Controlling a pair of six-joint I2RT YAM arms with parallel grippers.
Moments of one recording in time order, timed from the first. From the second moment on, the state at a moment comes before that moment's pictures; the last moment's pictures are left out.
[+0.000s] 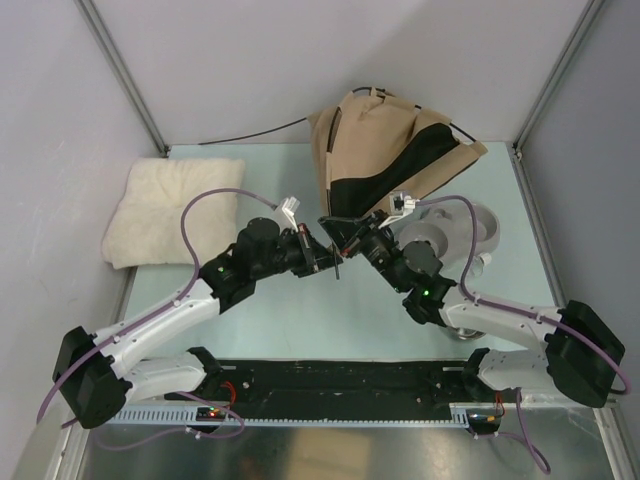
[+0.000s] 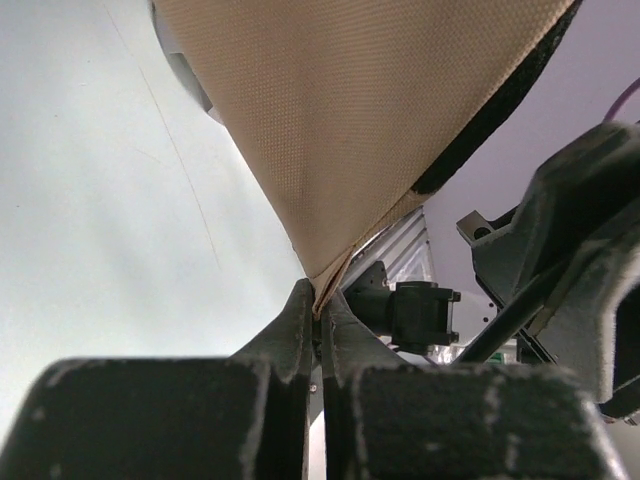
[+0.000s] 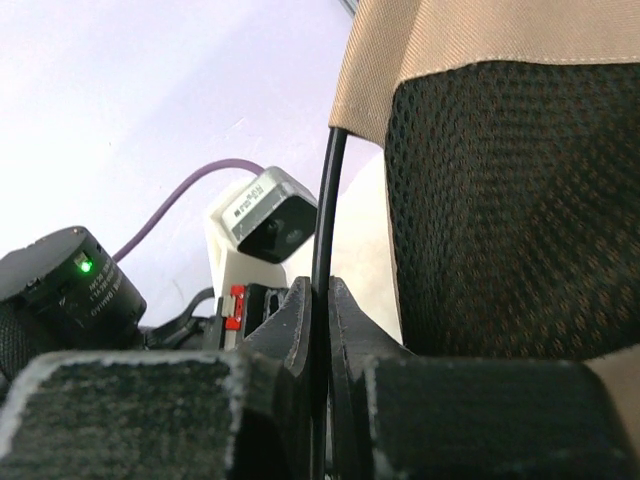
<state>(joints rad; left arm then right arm) -0.77 1.09 0.79 -0.09 0.24 -0.96 0.93 1.22 0.67 0.83 0.19 0.69</state>
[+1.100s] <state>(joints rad) -0.72 1.06 0.74 -0.07 0.33 -1.07 0.95 1.39 0.80 0.93 0.28 0.67</state>
